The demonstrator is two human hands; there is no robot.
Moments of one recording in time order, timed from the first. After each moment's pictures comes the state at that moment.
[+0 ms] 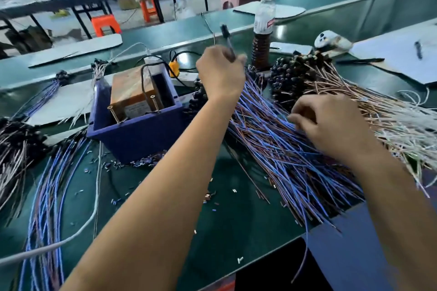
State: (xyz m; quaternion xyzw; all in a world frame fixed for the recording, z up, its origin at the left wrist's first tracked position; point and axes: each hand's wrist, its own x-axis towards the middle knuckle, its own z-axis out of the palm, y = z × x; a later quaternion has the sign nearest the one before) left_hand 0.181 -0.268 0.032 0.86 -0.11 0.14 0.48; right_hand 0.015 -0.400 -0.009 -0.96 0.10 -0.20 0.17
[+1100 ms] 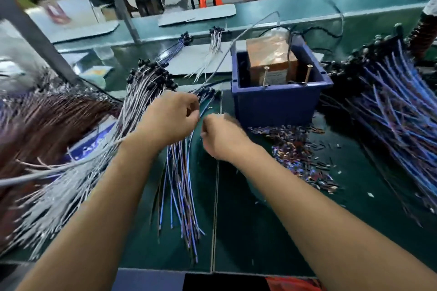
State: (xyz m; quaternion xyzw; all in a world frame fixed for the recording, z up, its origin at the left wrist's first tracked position) left_hand 0.166 0.102 -0.019 0.97 -0.14 0.13 0.12; right_hand 0.153 -0.040 -0.055 -0.96 -0.14 0.05 0.24
